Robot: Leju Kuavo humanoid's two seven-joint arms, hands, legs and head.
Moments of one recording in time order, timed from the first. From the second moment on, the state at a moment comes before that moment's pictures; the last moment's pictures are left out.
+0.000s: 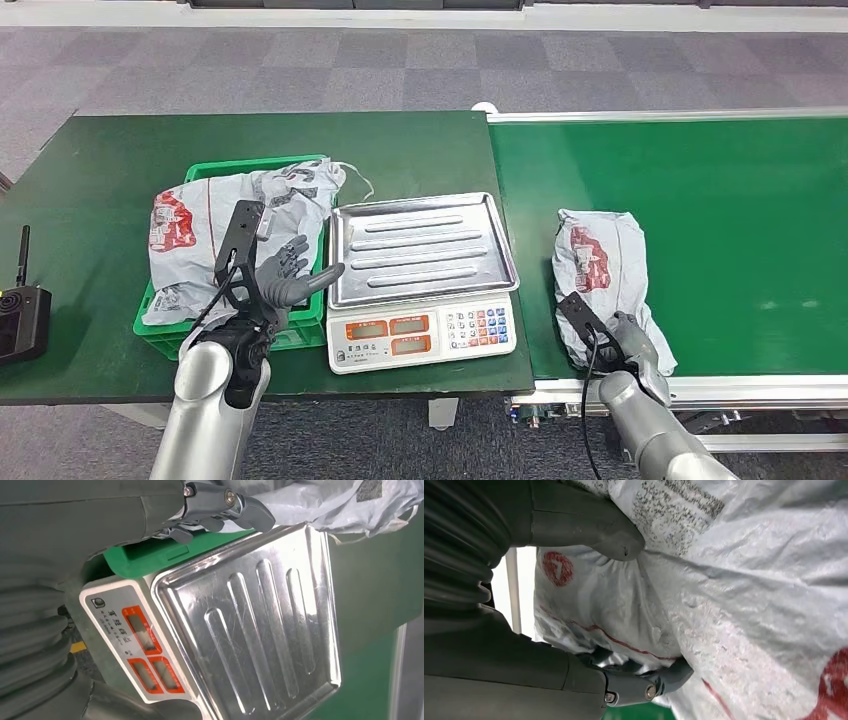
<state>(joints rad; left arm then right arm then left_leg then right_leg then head) -0.23 -0.19 -0.10 -1.55 0.00 0.06 0.55 -0.53 -0.04 0.00 -0.31 0.81 -0.30 0.18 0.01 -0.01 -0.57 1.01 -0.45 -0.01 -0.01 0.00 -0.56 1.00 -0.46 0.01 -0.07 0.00</state>
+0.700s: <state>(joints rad) -0.24 -0.20 -0.10 -1.53 -0.05 0.06 0.55 -0.54 0.00 -0.06 -0.35 0.82 -0.43 0.00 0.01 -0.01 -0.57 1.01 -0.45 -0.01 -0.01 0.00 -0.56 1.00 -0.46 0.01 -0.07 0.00</state>
